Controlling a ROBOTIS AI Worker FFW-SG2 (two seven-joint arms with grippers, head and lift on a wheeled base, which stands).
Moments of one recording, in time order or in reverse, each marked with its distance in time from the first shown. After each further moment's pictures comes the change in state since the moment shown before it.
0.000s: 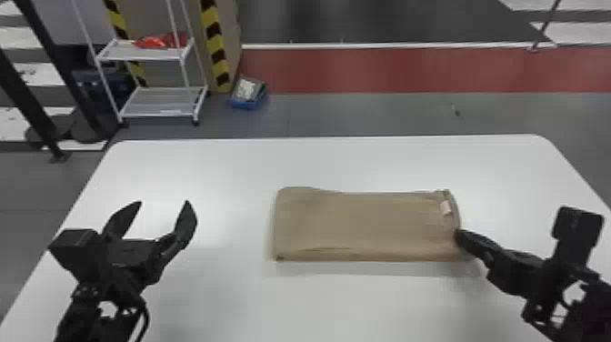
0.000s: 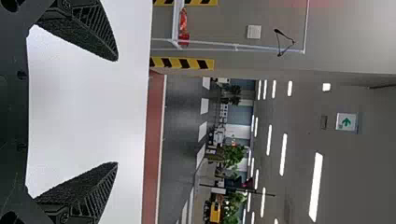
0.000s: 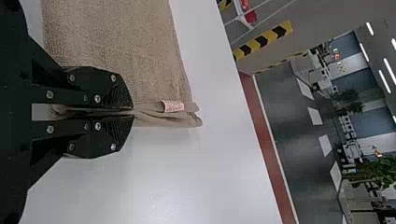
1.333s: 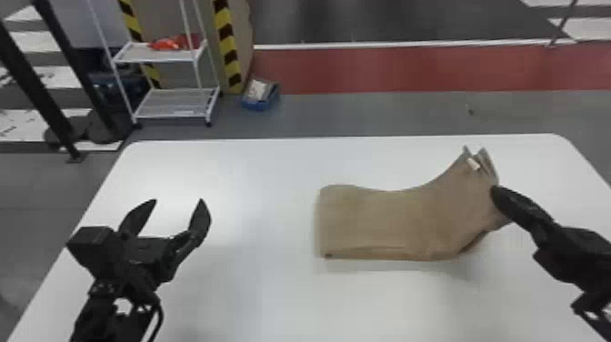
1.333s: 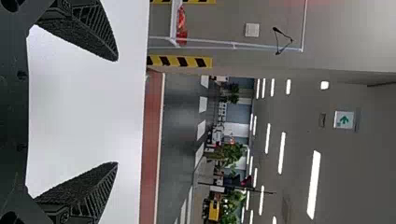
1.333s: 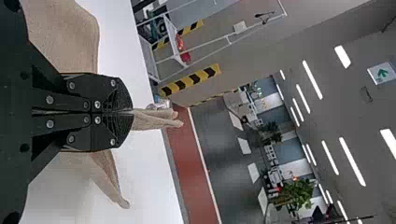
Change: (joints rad) left arm 0.008 0.000 -0.005 -0.023 -0.001 0.007 0.000; right arm 0.112 0.000 -0.055 -0.213 -0.196 -0.156 0.059
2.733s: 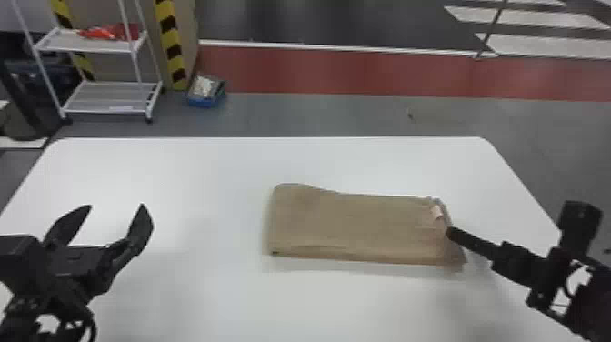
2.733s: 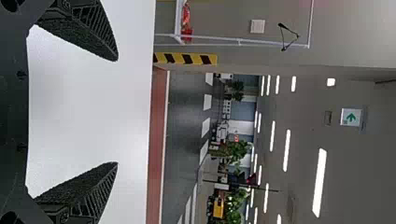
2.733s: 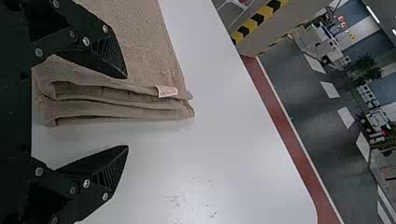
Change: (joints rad) left arm -0.008 0.005 -0.012 0.021 -0.002 0.005 -0.003; right arm -0.236 -0.083 -0.172 0.271 0.162 0.426 0.079
